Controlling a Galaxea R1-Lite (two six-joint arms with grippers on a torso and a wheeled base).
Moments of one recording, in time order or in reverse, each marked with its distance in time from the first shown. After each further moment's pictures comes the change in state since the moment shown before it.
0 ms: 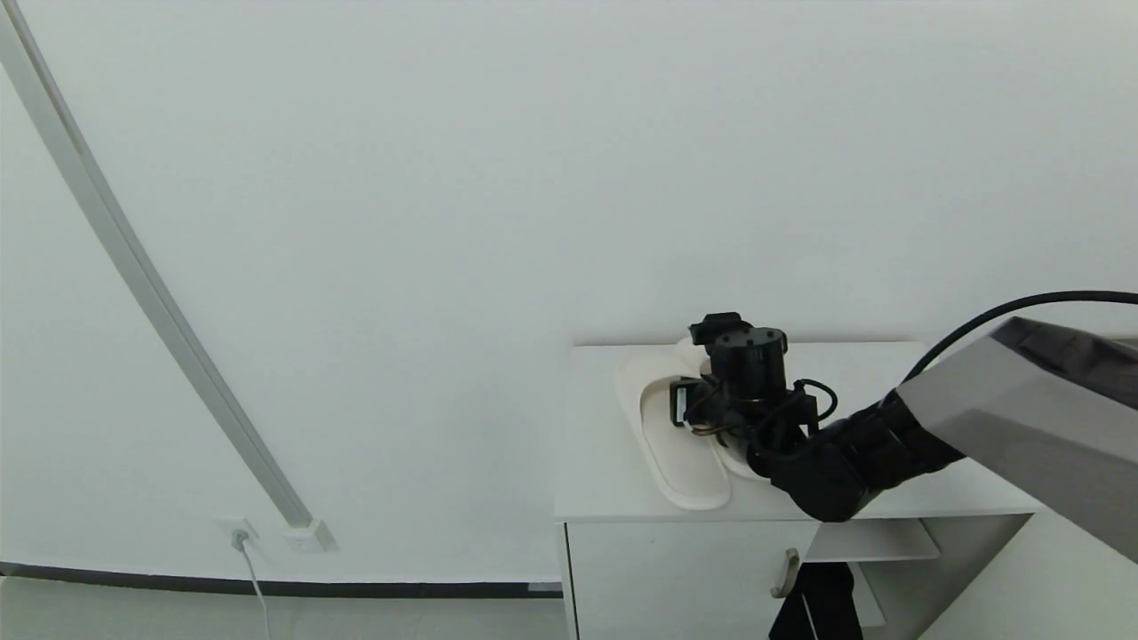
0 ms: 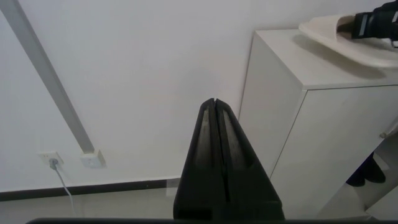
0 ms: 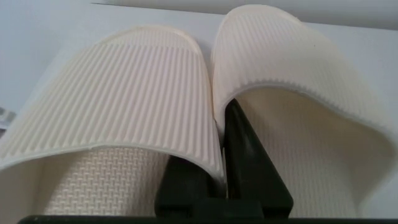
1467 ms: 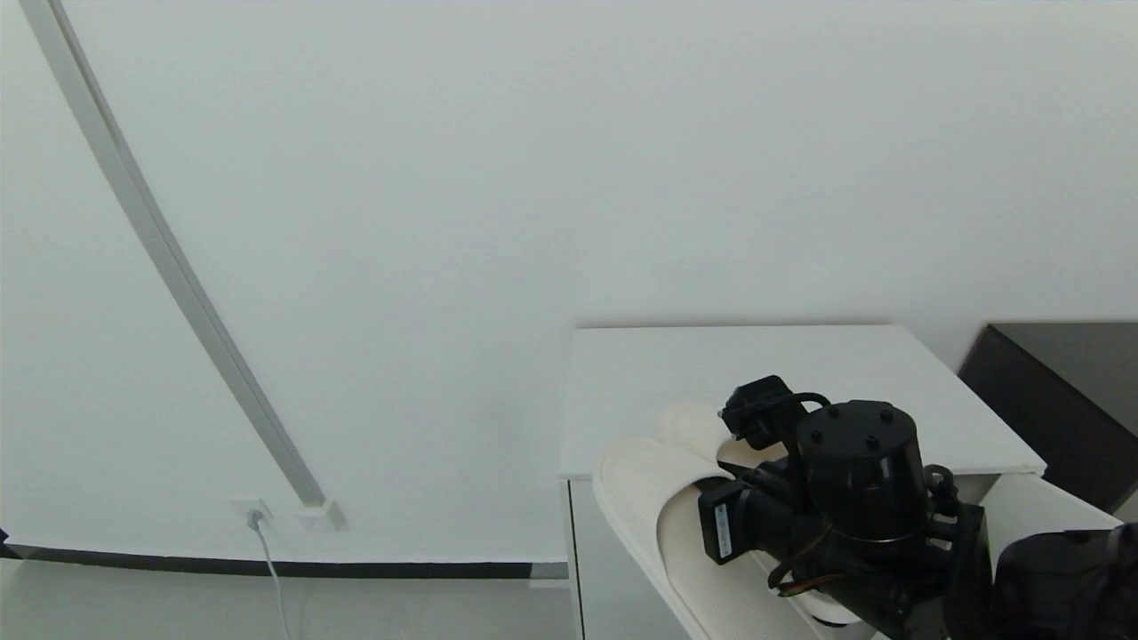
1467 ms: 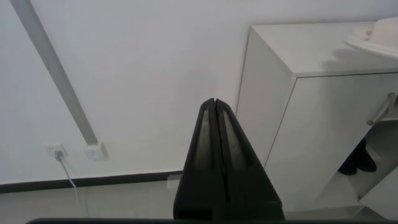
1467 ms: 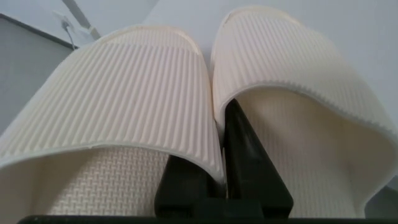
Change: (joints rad) left arm 0.000 0.000 0.001 0.000 -0.001 0.000; right arm 0.238 -0.423 0.531 -0.005 0.031 0.008
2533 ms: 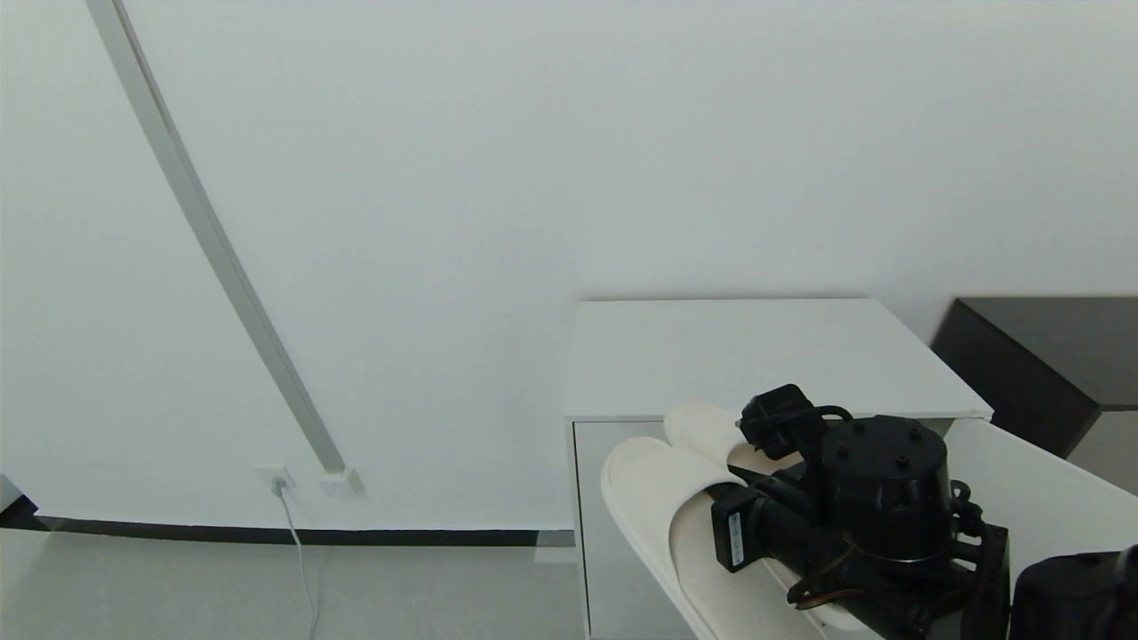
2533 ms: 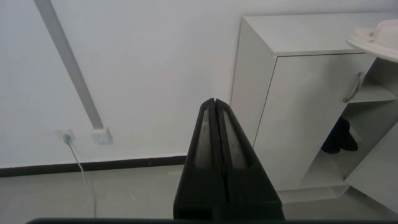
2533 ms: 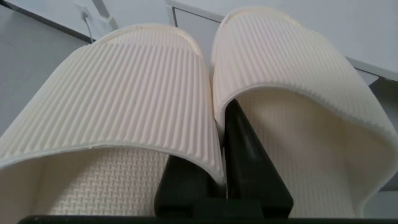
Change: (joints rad) left arm 0.000 0.000 0.000 0.000 0.000 0.000; right arm 0.000 -0.002 0.082 -0.118 0.014 -0.009
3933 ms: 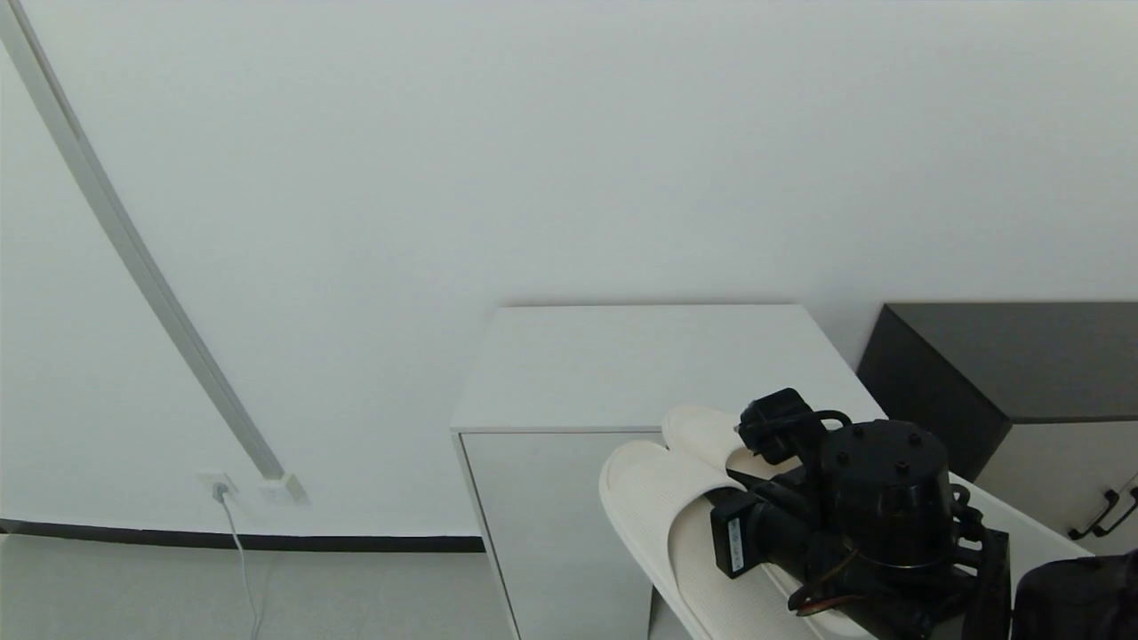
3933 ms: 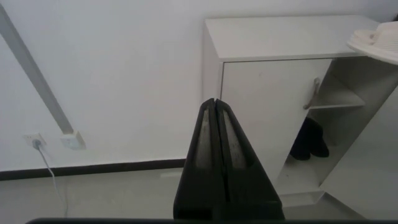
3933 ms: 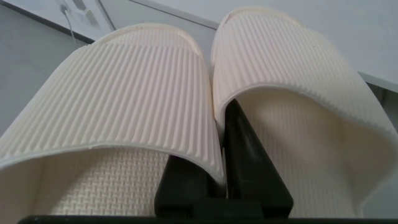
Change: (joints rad) left arm 0.000 0.000 -0.001 0.000 0.001 0.000; right arm 0.005 -0.001 0.008 -0.003 0.001 0.000
